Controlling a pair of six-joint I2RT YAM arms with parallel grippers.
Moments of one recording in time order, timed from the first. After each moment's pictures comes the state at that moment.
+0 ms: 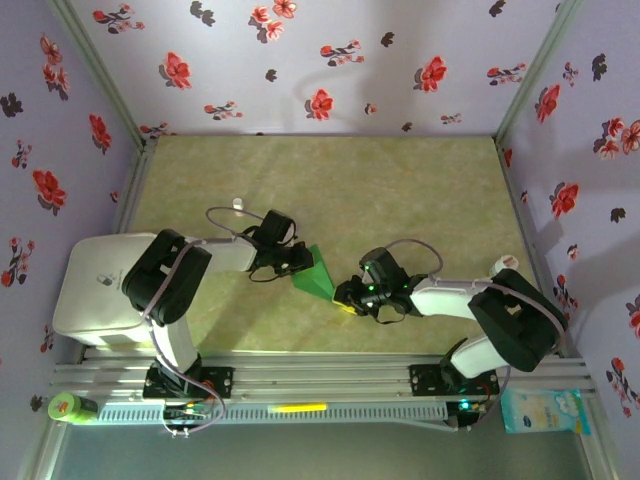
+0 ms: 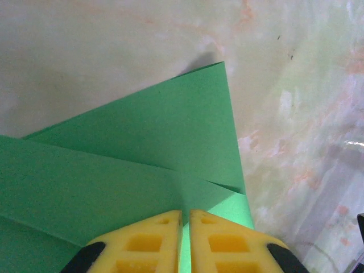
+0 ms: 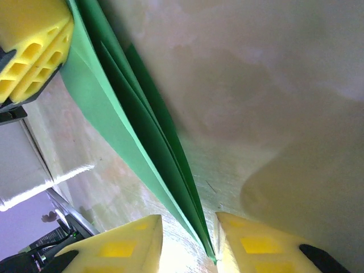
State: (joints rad) left arm -0.62 1.81 0.89 -0.06 0.39 -0.80; right arm 0.74 1.45 0.46 0.11 -0.46 1.16
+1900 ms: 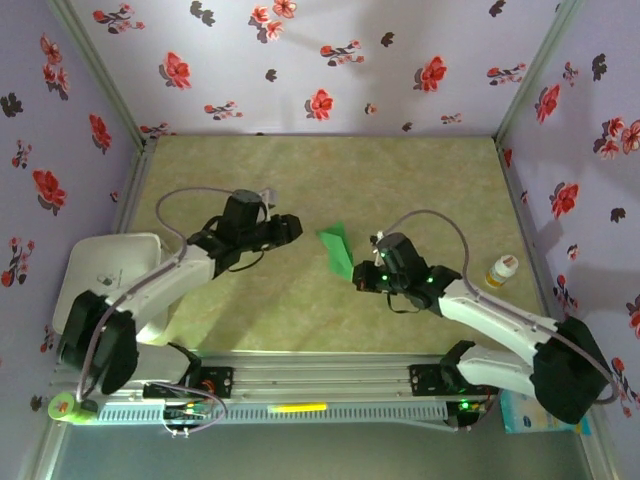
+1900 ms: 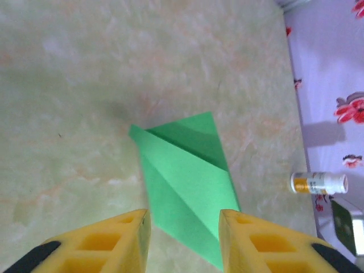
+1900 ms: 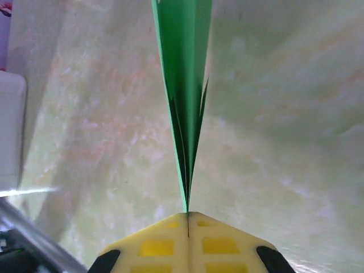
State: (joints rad) left arm -0.59 1.30 0.88 -0.17 0.24 -0.78; right arm 0.72 1.09 0.63 -0.32 -0.16 0.73
